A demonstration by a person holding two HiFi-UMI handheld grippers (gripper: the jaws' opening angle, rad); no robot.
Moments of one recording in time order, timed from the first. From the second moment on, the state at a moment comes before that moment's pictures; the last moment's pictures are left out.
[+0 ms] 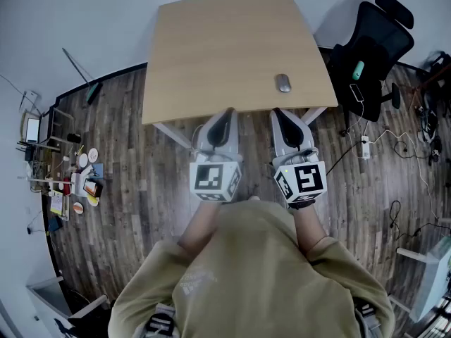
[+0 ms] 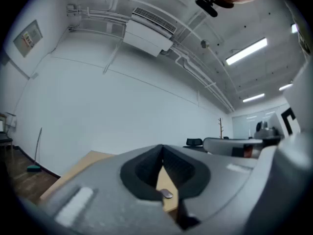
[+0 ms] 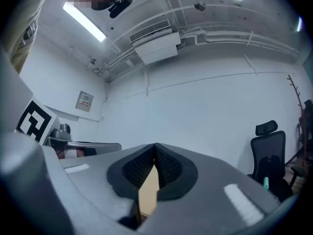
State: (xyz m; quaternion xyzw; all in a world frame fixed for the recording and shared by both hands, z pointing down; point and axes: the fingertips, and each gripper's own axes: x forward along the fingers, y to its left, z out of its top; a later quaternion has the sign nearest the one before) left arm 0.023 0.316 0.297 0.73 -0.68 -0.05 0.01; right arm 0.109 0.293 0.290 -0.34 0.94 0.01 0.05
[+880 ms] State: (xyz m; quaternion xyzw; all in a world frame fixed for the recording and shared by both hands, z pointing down) left arm 0.048 0.214 0.348 0.77 -0.64 -0.02 0.04; right arm 0.131 0.188 0.358 -0.38 0.92 -0.05 -0.02
